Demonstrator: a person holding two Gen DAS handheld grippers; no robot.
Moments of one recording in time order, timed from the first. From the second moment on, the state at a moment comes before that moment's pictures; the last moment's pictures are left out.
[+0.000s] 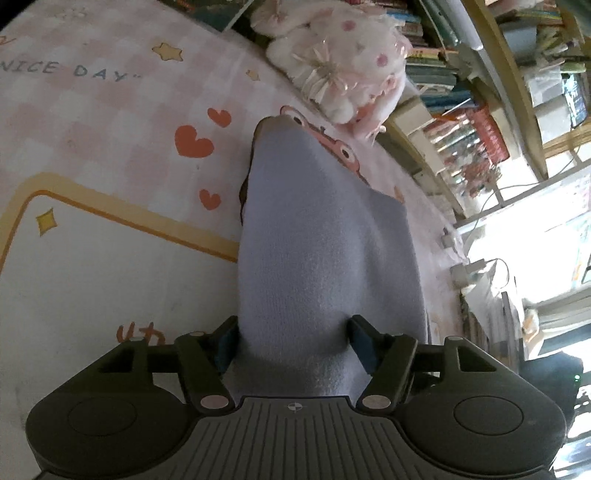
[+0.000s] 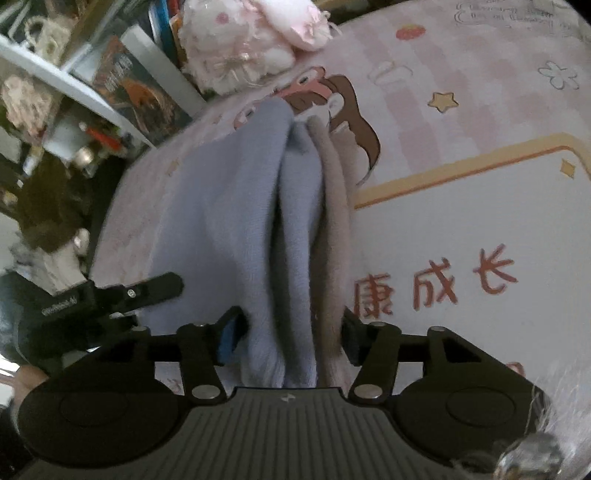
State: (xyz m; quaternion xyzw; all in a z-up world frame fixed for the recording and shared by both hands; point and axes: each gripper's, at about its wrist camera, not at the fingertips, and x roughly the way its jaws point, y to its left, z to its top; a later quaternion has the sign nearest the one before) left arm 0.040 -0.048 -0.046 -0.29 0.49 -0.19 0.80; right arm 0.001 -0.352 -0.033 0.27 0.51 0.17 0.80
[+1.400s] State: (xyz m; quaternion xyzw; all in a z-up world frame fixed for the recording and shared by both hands) left arm -0.019 -0.107 0.014 -0.19 0.40 -0.11 0.89; right arm -0.023 -0.347 0.016 0.03 0.39 0.33 0.86
